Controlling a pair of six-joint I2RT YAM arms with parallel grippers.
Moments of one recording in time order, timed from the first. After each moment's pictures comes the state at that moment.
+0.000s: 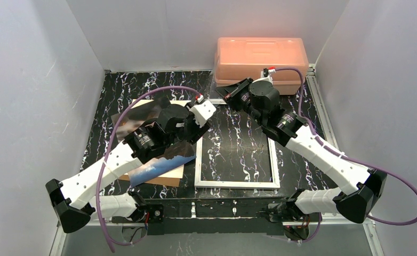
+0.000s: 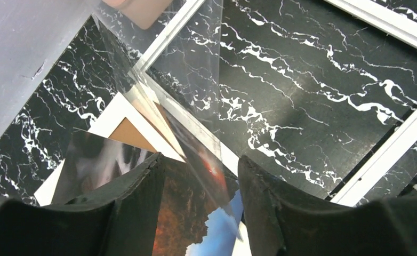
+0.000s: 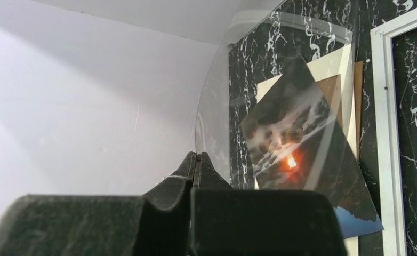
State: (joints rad) left arm -0.90 1.13 1.19 -0.55 -0.19 0.24; right arm 0.81 1.26 1.29 -0.21 0.26 1.26
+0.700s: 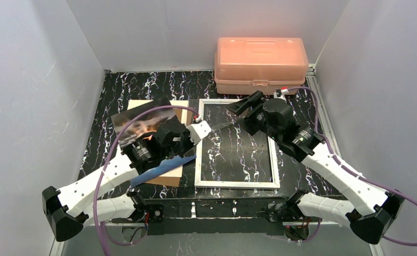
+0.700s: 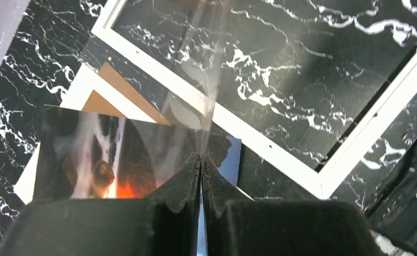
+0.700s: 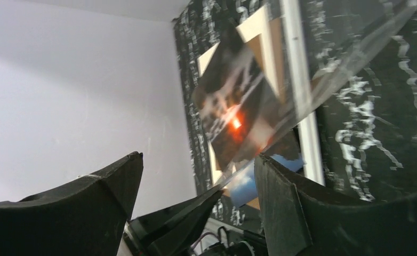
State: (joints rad) left arm -0.90 1.03 0.97 -0.56 -0.14 0.30; right arm 0.79 1.06 1.11 -0.40 0.20 1.31
